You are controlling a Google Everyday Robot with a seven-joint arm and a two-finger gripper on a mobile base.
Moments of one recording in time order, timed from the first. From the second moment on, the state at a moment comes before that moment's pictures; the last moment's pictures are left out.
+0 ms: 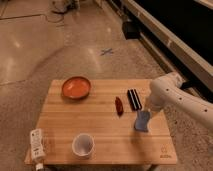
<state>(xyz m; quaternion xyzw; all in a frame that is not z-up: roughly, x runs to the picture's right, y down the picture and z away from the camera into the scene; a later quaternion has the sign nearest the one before) 0.235 0.106 0.802 -0.25 -0.09 -0.24 0.93</state>
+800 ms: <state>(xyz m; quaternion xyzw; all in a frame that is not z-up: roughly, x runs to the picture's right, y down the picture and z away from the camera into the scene) 0.140 -0.030 0.857 -0.13 -0.13 -0.30 0.94</state>
